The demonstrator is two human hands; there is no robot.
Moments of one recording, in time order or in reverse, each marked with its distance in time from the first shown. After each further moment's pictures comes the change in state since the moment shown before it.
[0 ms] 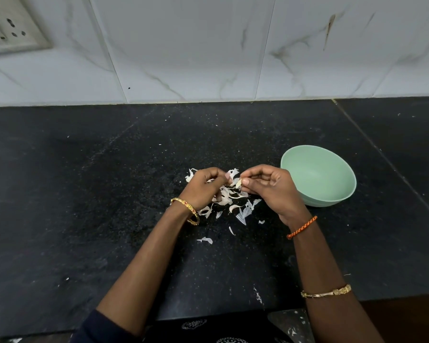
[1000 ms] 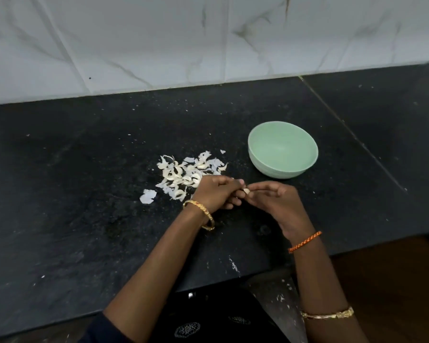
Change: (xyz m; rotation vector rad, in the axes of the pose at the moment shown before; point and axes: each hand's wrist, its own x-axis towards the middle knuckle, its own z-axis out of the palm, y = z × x) left_hand -0.022 0.005 0.081 -0.192 -0.106 -0.274; right_hand -0.072 0.022 -0.039 0.125 0.283 0.276
